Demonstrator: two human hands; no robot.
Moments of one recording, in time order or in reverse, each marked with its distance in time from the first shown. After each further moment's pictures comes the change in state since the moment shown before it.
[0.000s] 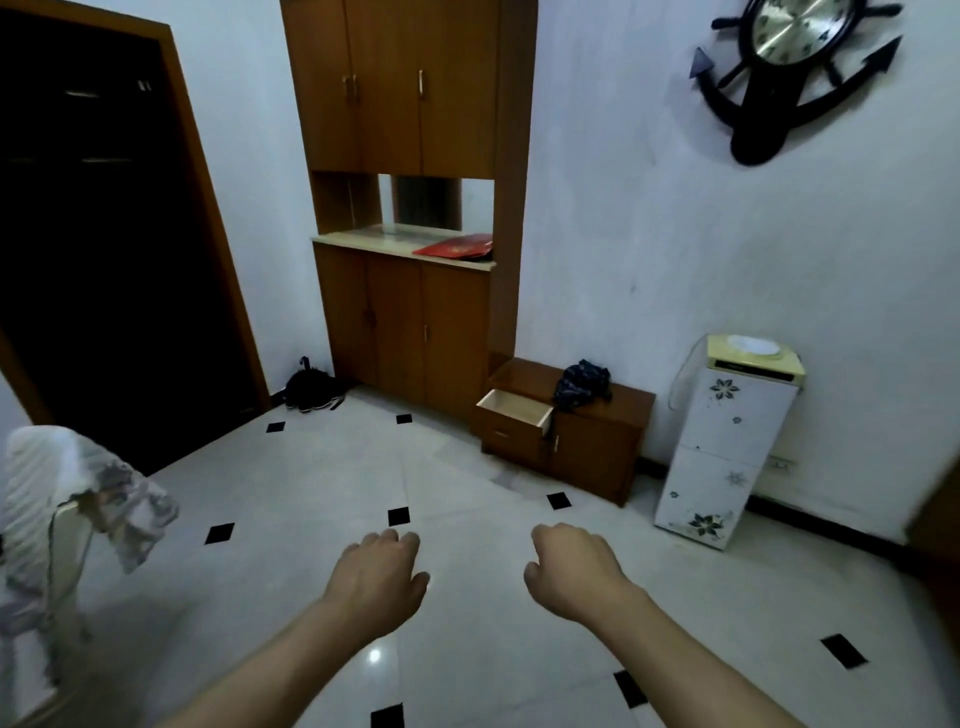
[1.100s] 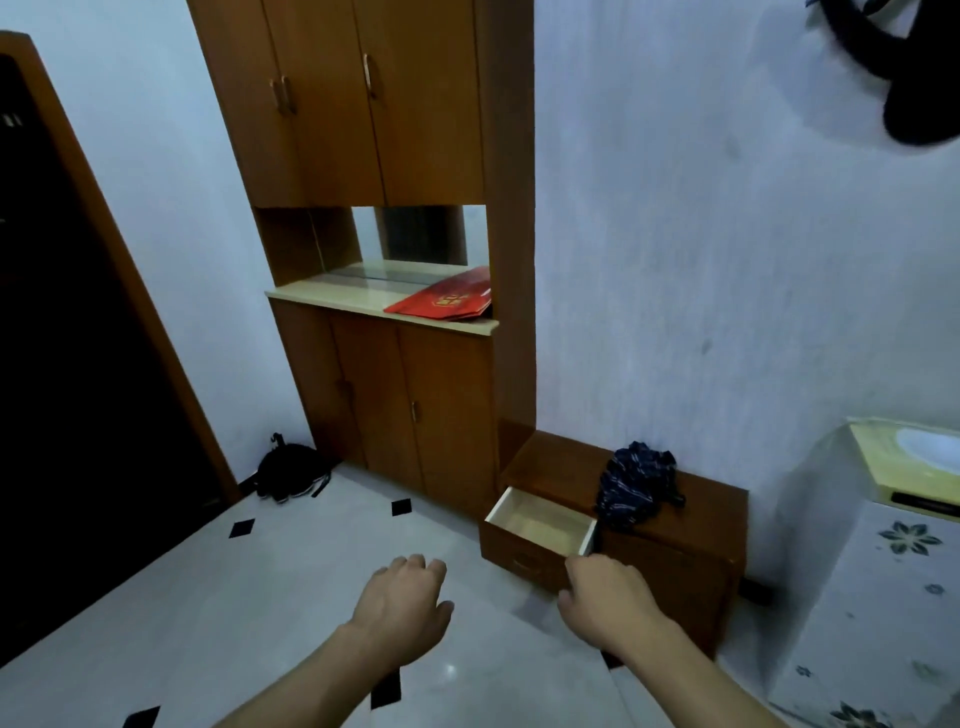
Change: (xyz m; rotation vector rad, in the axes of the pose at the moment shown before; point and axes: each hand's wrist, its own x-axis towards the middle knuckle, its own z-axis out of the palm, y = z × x) left_hand 0.659 -0.031 0.013 0.054 -0.102 0.033; right_hand 0.633 0.199 -0.030 0.117 -0.040 0.037
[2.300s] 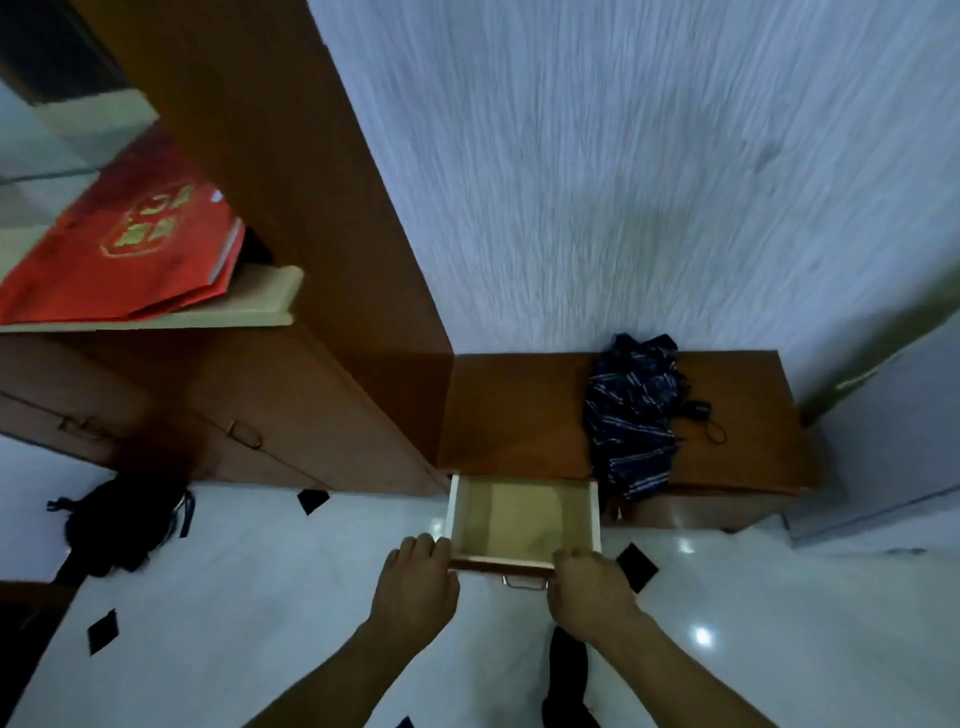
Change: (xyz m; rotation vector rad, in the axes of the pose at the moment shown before) left_hand 0.659 -0.054 0.230 0.042 -0.252 0.347; right_hand 0.552 0.165 0.208 0.254 -0.212 0.425
